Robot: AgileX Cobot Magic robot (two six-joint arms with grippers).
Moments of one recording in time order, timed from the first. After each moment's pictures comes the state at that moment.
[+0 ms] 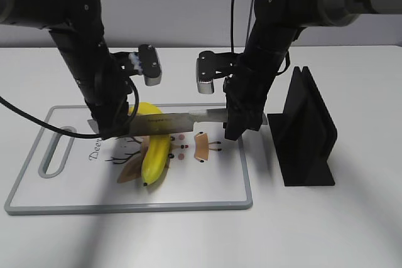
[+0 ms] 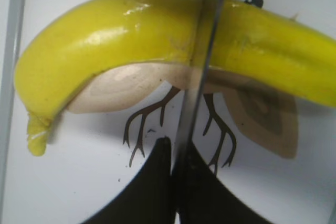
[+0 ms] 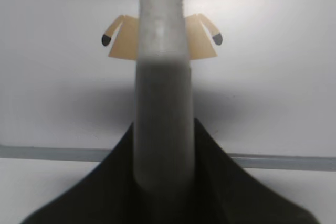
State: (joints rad) left arm -0.43 2.06 -1.41 -0.18 0.93 1.12; right arm 0.46 2.26 -1.67 0.31 1.04 -1.22
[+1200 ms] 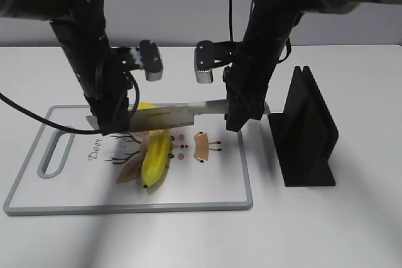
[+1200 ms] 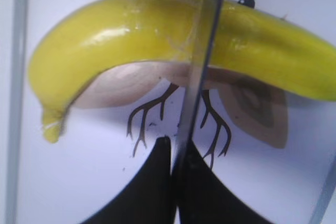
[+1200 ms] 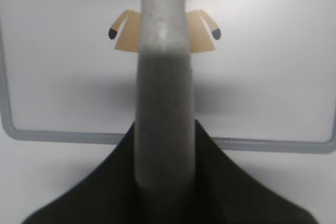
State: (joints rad) left arm -0.43 2.04 -1.45 -0.16 0.98 1.10; right arm 0.46 2.23 -1.72 0.28 1.12 -1.19
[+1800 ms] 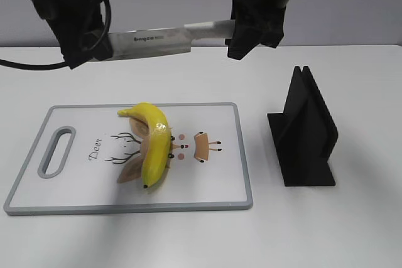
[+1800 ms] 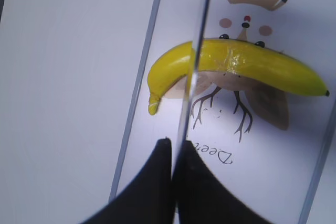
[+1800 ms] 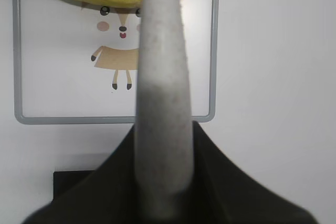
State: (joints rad) left arm -0.43 1.74 -1.52 -0.15 1.06 1.10; right arm 0.46 2.01 -1.86 0.27 1.21 -1.19
